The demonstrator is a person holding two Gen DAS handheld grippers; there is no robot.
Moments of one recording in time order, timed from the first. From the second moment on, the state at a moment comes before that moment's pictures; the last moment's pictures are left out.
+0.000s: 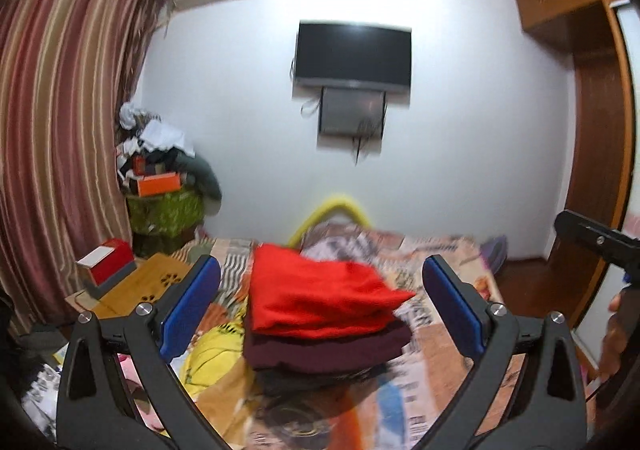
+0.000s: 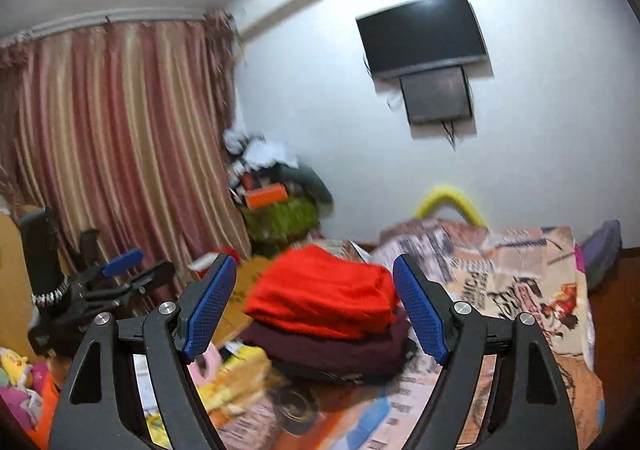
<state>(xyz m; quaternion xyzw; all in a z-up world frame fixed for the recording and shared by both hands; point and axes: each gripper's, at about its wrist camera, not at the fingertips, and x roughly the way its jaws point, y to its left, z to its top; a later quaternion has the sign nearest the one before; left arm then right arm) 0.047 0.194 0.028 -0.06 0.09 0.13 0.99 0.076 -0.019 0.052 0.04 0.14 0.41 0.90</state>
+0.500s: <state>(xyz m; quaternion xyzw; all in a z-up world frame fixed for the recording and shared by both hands) -0.038 0.117 0.010 -0.05 0.02 0.16 0.98 0.008 -0.037 0.043 0.04 0.08 0.38 0.92</state>
